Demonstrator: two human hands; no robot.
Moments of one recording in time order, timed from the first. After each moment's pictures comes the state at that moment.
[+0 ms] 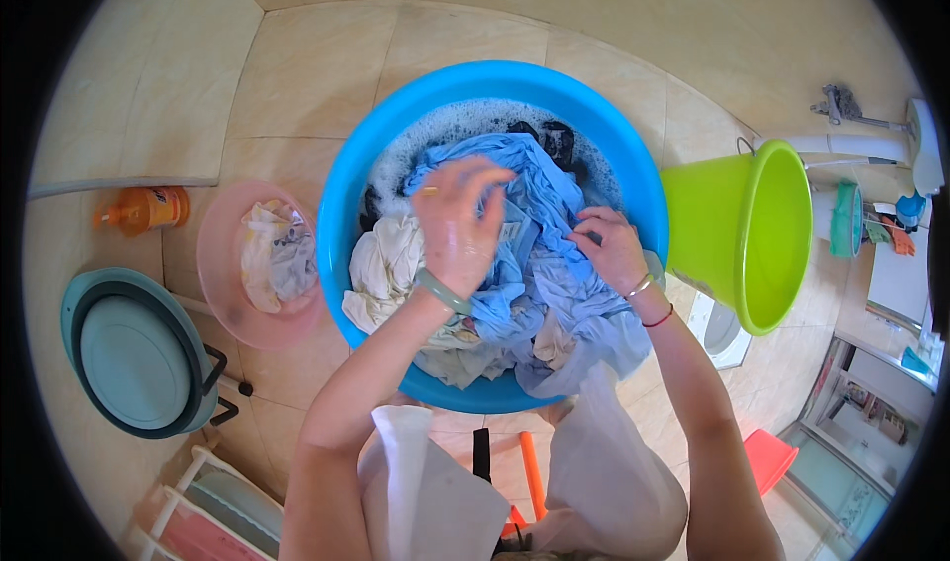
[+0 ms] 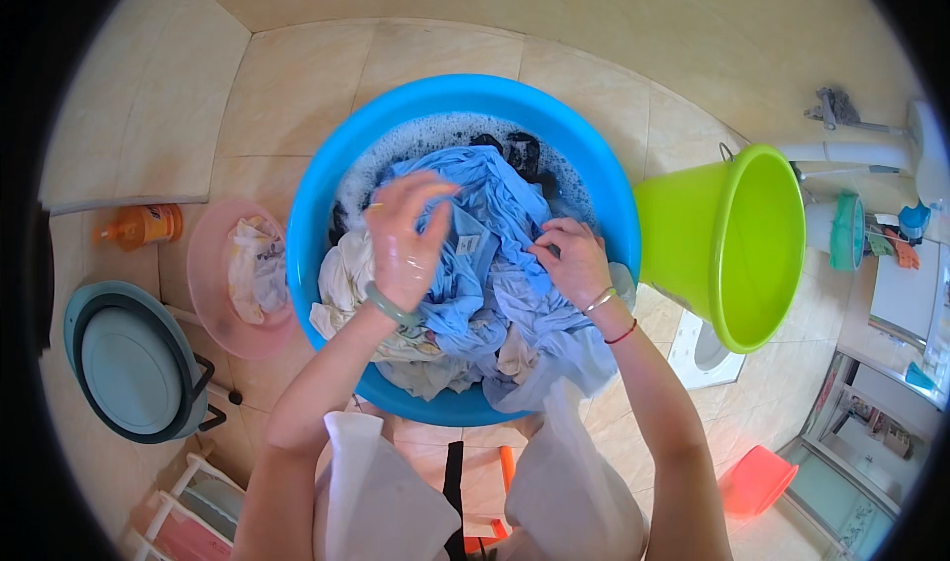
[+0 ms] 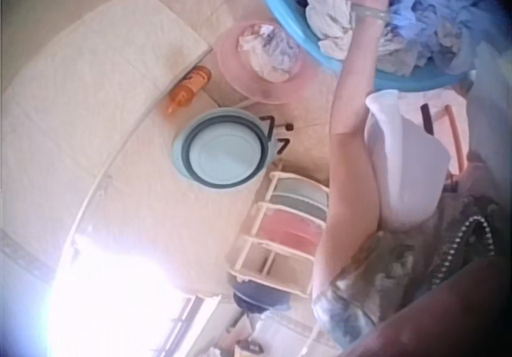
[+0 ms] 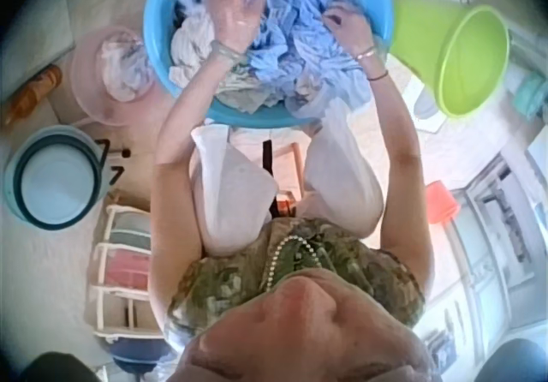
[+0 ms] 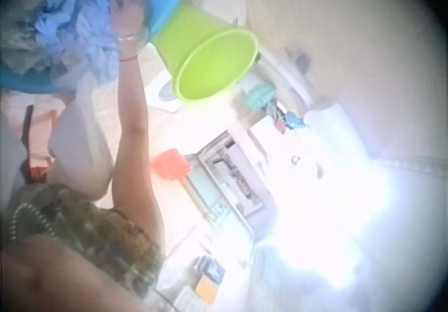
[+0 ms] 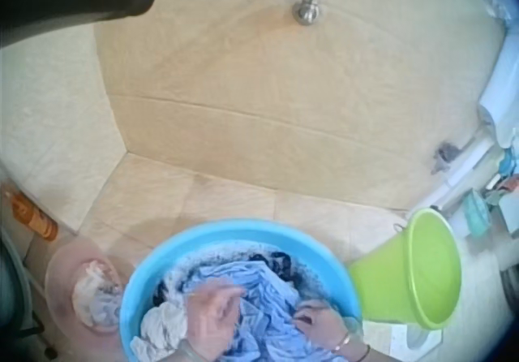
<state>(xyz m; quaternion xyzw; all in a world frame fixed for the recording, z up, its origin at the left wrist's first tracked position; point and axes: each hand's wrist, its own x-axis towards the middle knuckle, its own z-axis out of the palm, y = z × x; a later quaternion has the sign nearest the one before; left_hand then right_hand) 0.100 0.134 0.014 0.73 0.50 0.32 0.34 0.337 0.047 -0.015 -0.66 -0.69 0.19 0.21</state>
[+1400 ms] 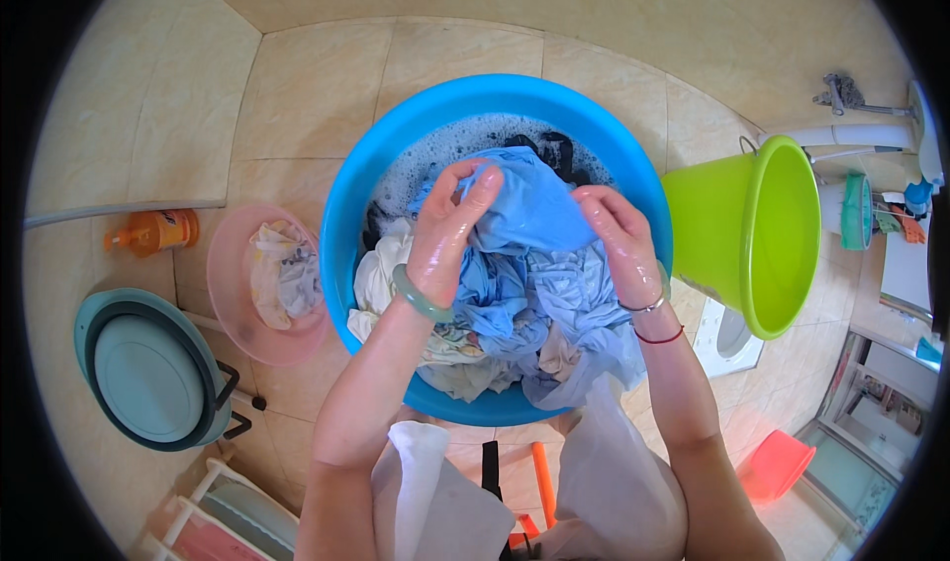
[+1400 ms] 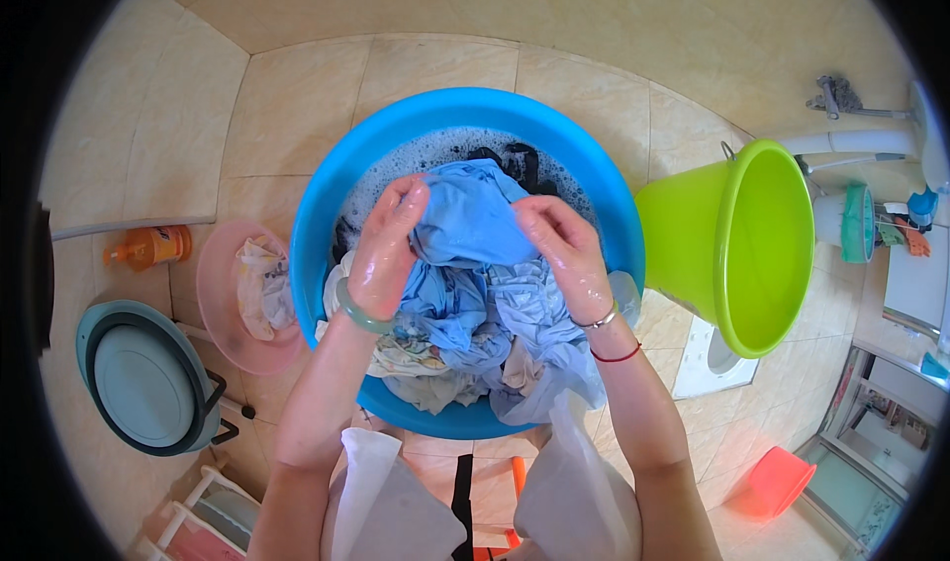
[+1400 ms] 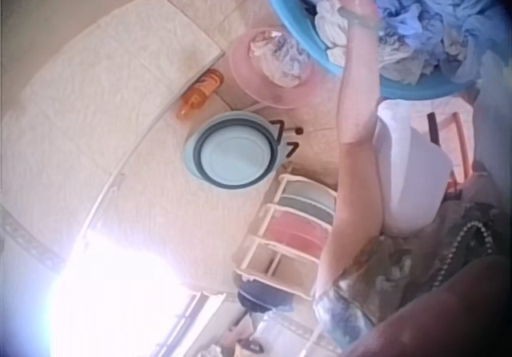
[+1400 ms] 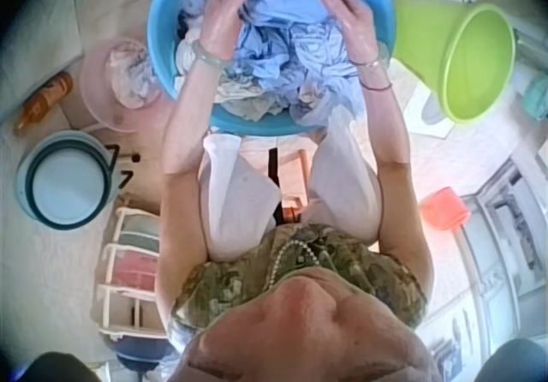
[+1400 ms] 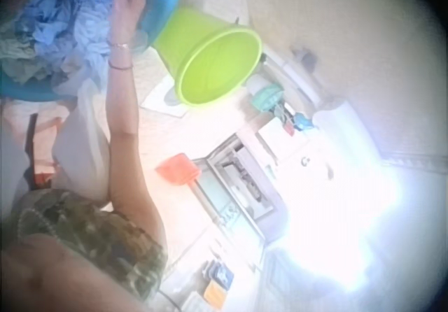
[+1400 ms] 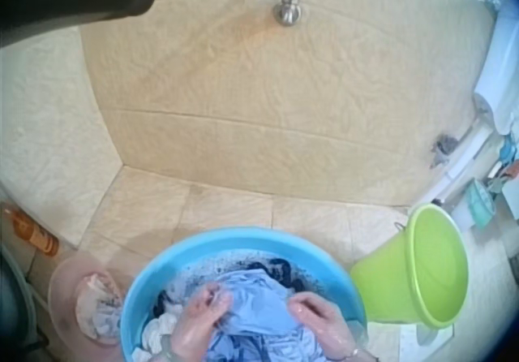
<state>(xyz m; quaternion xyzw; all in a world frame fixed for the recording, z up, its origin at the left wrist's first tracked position) 0.099 0.151 0.054 0.24 0.43 0.39 0.78 0.293 0.081 0.061 -0.61 -0.35 0.52 0.49</state>
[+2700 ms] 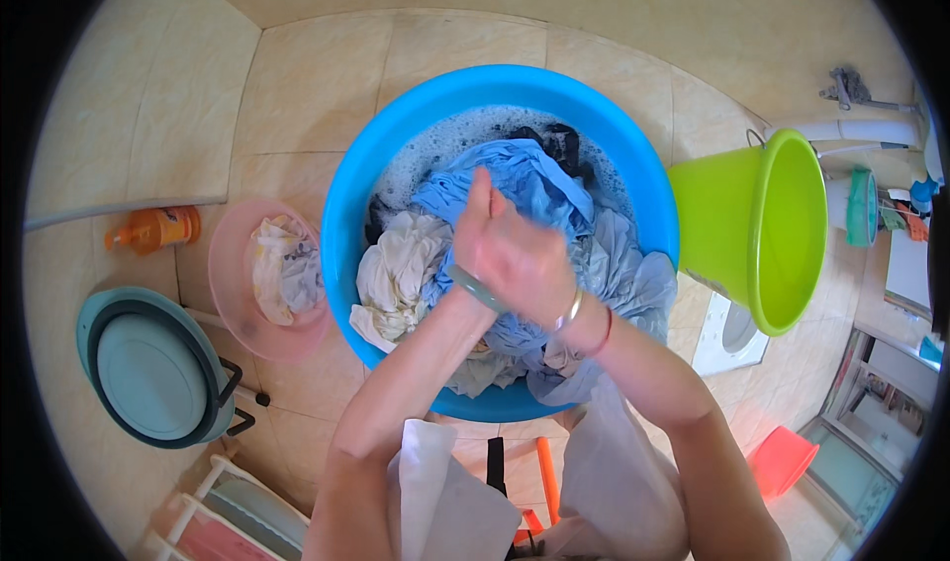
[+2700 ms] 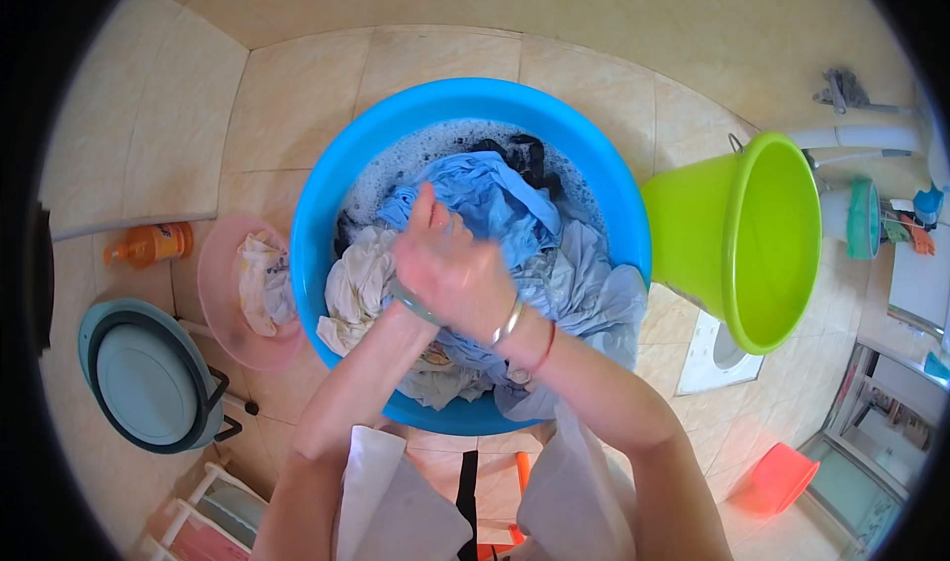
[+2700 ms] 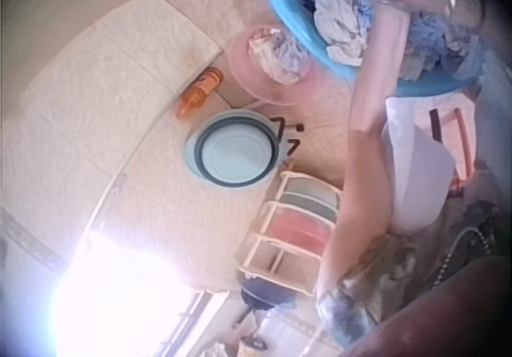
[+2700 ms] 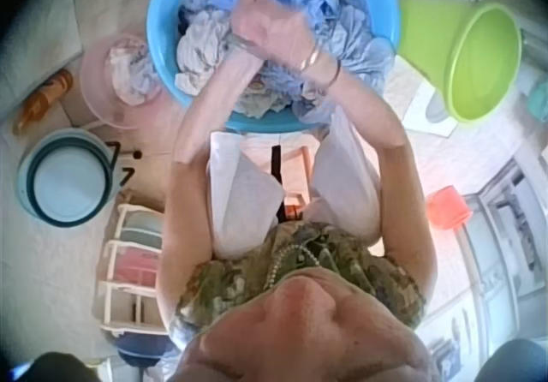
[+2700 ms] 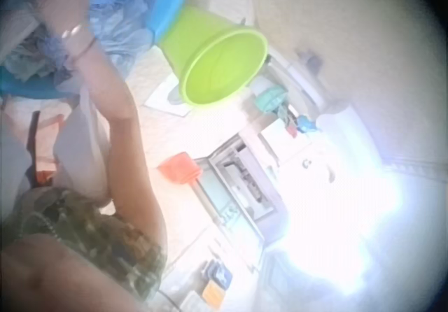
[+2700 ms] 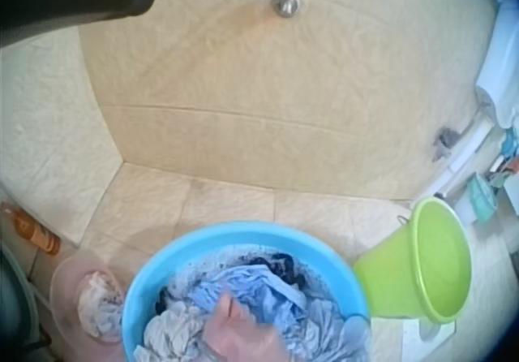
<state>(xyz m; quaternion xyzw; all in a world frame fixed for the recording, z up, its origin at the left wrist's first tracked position) 0.127 0.122 -0.002 0.01 0.29 0.40 0.87 0.207 0.090 0.044 -0.52 -0.75 0.12 0.39</state>
